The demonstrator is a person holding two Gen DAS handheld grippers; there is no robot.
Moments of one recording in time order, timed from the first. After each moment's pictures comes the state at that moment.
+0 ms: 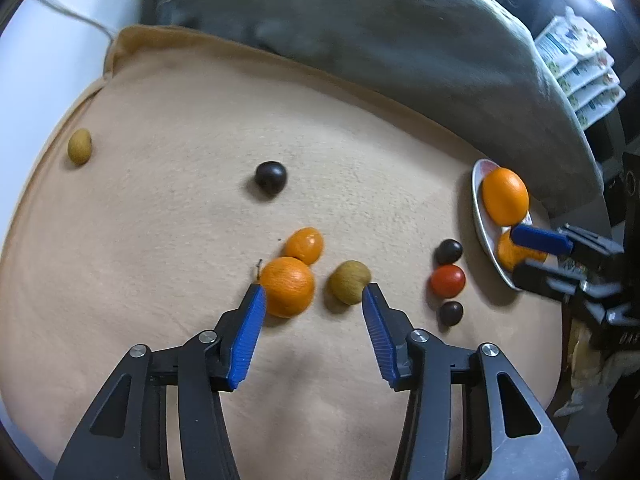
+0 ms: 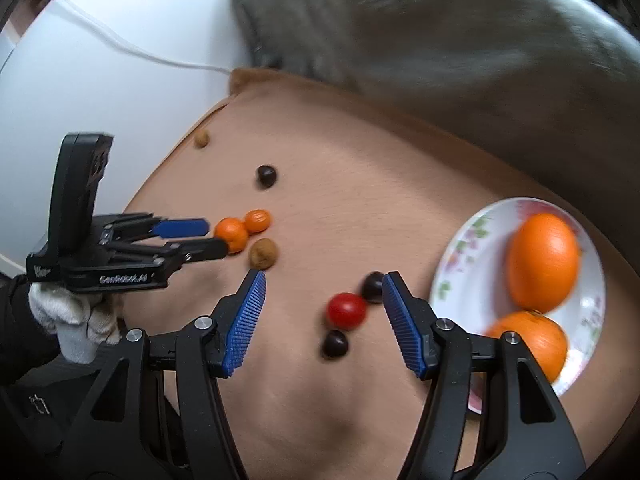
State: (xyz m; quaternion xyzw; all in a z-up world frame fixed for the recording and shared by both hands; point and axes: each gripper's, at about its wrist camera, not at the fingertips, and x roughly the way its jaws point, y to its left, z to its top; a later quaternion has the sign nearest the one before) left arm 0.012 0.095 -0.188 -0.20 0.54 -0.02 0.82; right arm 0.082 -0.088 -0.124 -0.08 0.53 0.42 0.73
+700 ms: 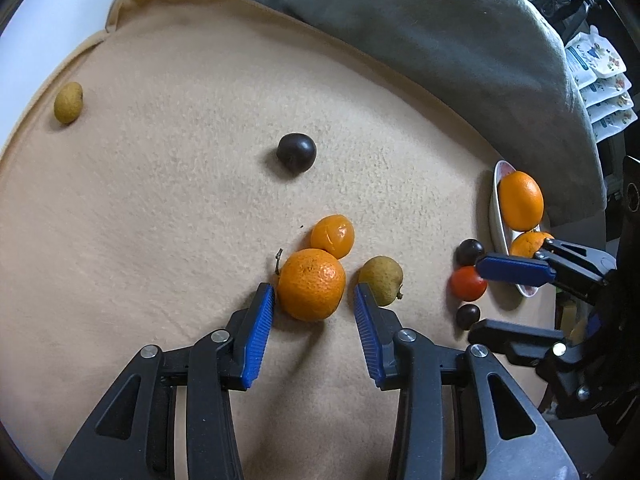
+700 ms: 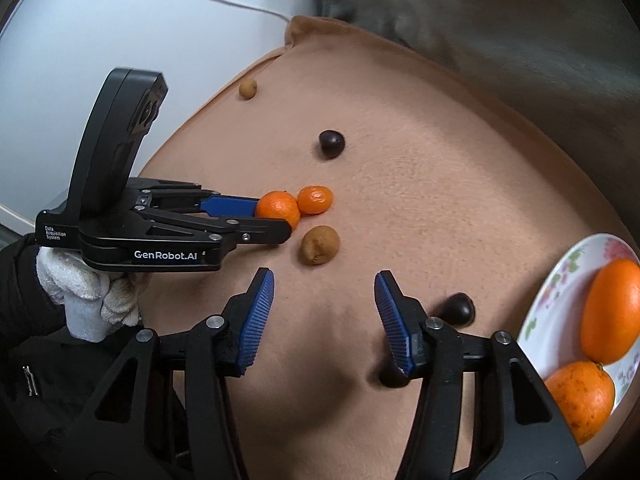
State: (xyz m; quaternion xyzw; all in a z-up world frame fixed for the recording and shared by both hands) left arm 0.020 0.110 -0.217 -0.24 0.56 -0.02 0.79; right arm 0.070 -0.030 -0.153 -0.13 0.54 0.49 0.67
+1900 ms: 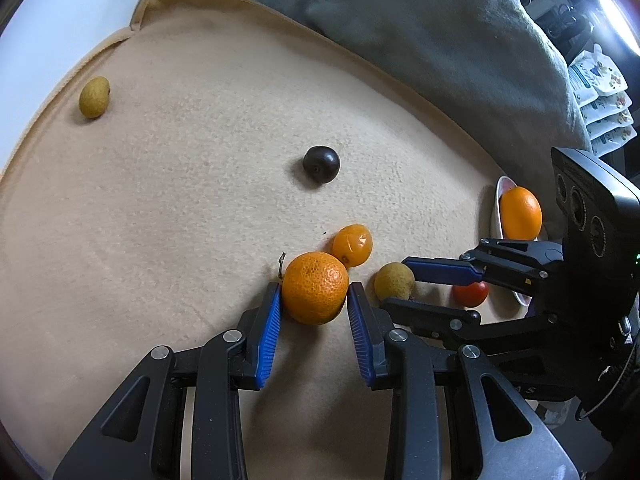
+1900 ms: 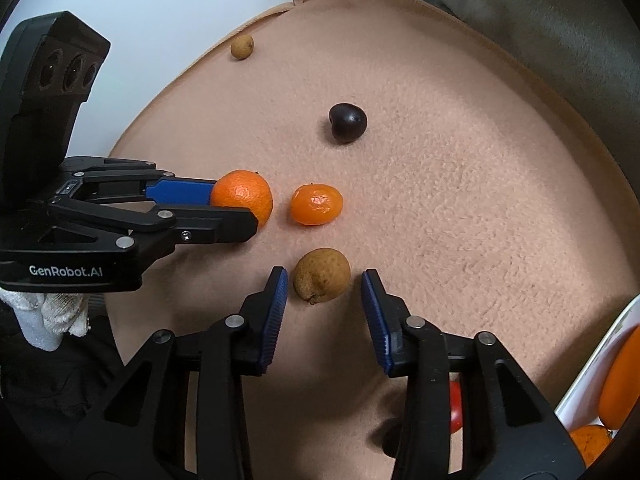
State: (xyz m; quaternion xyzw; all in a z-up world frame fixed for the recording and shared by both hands) left arm 0.009 0.124 -0.214 -0.25 0.55 0.00 0.79; right arm 0.076 0.021 -0.195 -0.18 0.56 0.49 0.64
